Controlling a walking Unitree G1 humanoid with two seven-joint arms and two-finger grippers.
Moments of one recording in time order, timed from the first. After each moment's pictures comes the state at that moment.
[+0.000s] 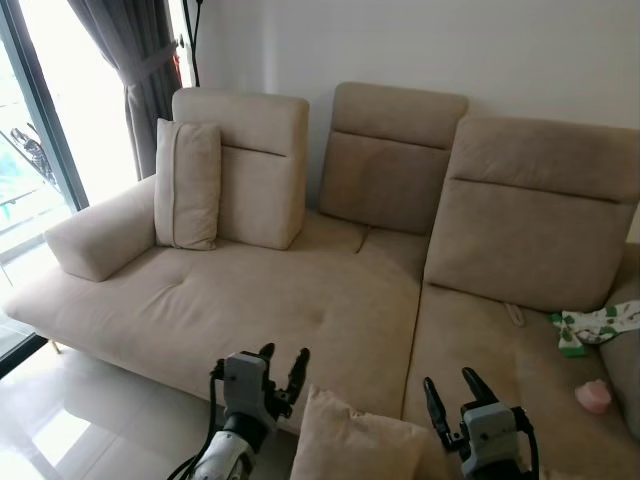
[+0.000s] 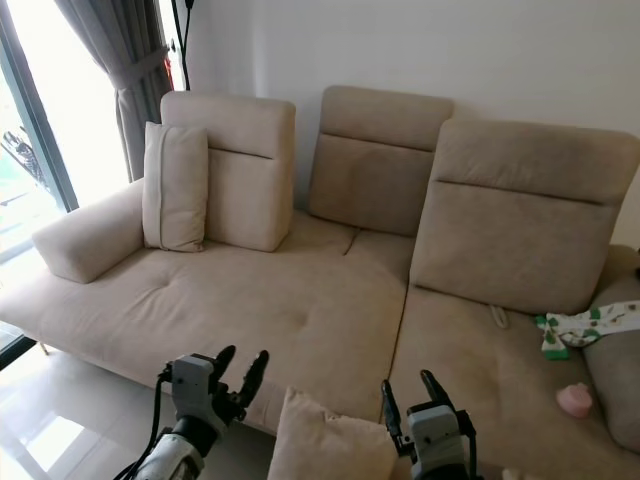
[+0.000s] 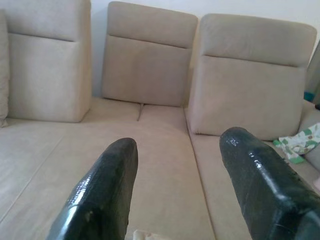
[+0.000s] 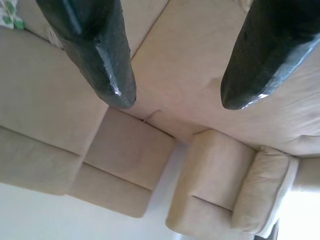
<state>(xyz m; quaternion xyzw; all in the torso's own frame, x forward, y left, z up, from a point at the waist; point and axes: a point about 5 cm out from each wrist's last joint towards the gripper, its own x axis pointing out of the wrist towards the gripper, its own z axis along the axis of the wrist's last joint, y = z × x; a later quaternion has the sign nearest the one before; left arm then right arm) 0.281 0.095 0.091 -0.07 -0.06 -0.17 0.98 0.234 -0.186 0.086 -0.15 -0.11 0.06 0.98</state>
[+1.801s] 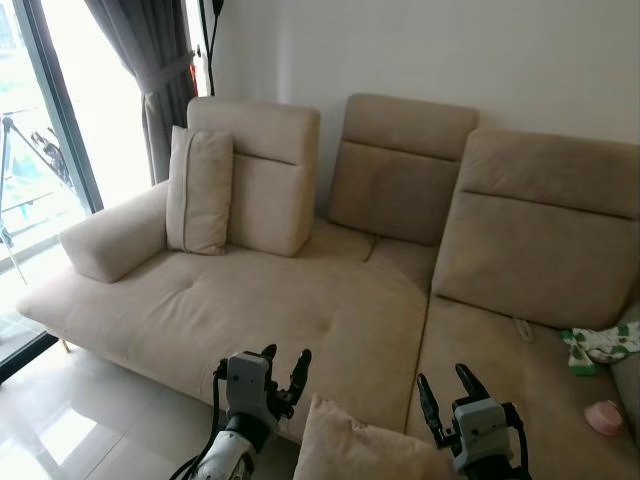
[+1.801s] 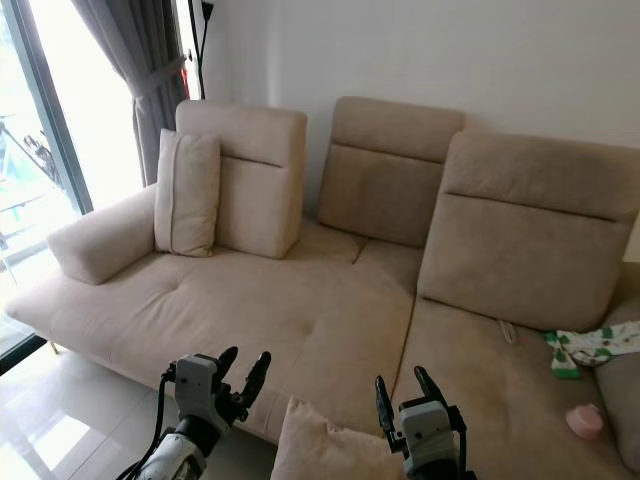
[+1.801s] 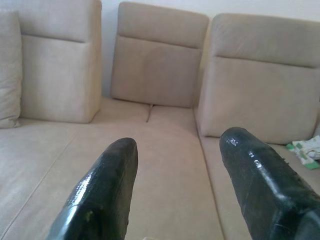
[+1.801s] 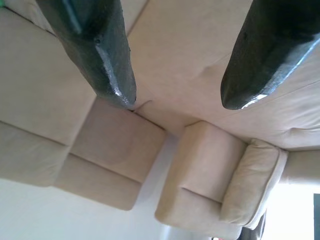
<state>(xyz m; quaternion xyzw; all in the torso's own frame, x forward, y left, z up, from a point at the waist) 0.283 0.091 0.089 -0.07 -0.05 -0.19 0.98 0.239 -0.182 0.086 -0.15 -0.11 0.05 0.98</state>
